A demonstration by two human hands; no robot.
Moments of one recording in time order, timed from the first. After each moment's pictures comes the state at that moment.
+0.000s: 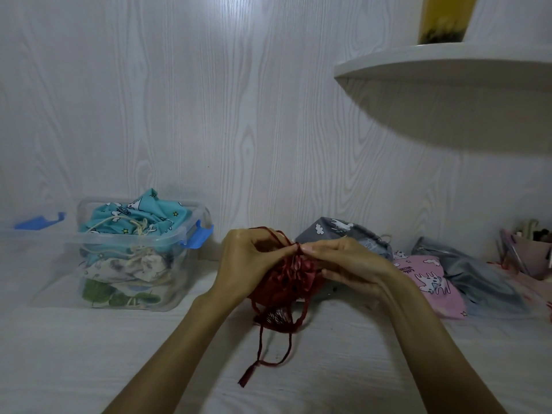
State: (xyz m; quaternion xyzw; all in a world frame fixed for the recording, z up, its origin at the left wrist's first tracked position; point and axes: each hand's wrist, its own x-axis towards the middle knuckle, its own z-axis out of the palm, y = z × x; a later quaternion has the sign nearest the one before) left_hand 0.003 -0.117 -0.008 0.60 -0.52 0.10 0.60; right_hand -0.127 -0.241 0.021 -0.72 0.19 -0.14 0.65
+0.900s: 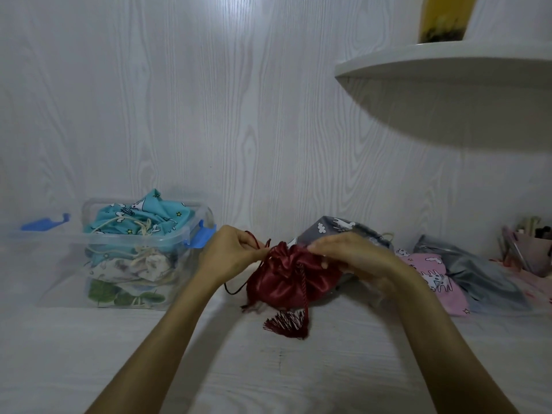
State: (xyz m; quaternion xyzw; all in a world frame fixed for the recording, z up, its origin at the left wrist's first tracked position) left_hand 0.042 -0.110 -0.003 0.77 -0.40 -0.04 0.50; right_hand -0.126 -0.241 0.029 -0.83 0.23 -0.13 0.50
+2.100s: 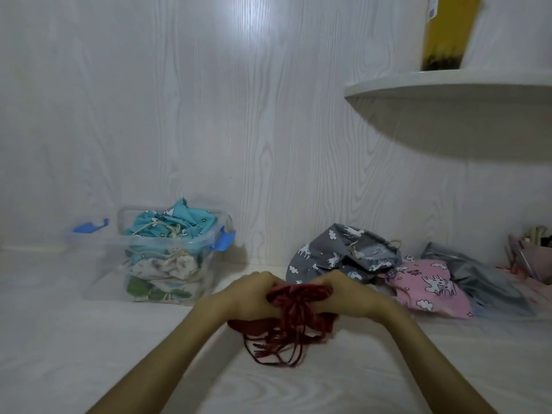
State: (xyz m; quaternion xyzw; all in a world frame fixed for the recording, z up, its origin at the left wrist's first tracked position) left_hand 0.015 -0.080 -0.024 0.76 -0.61 -0.08 0.19; right_hand -0.126 -0.229 -0.018 -0.93 0.12 -0.06 0.34
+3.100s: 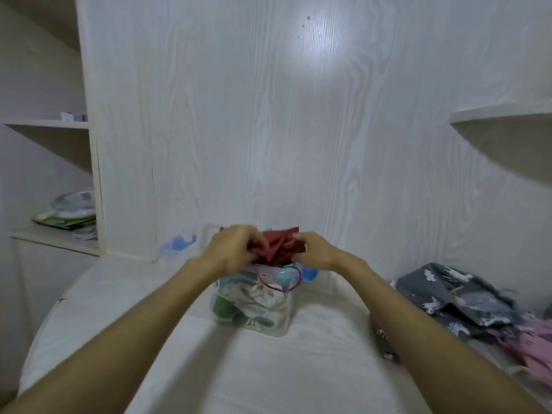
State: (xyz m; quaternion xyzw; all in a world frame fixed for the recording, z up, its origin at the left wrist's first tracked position) left_hand 0.156 0.025 0.049 0.85 -0.43 0.12 0.27; right_hand 0.081 -0.151 0.048 -0.94 0.03 -0.17 0.30
